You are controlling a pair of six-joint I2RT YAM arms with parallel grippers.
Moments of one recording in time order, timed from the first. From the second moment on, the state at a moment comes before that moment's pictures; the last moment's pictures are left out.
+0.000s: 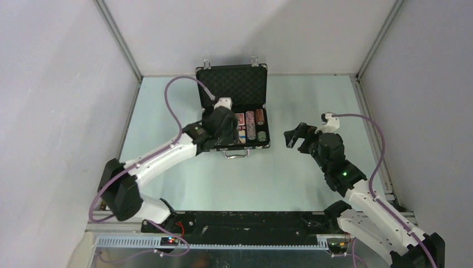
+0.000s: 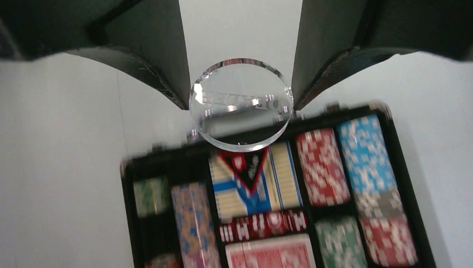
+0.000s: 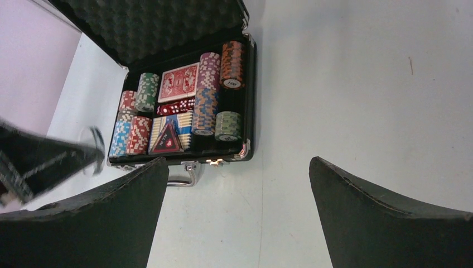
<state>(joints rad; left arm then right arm) -0.78 1.39 1.09 -0.53 -0.29 -0.58 0.51 0.76 0.55 -0.10 0.21 0.59</state>
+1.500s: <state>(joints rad) -0.58 1.43 0.95 -0.15 -0.19 -0.44 0.10 1.85 1.16 0.17 -0.42 0.87</state>
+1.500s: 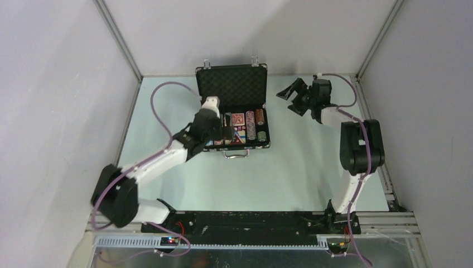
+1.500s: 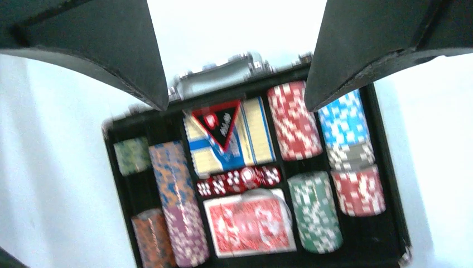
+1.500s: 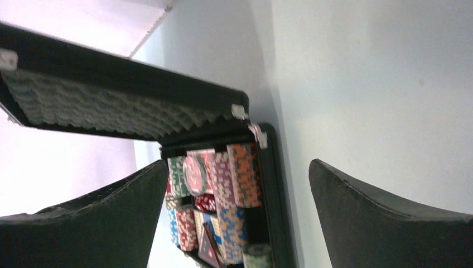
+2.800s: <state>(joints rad) -0.44 0.68 0.51 -0.05 -0.06 -0.49 0.37 1.86 1.31 -0.10 -0.35 0.58</state>
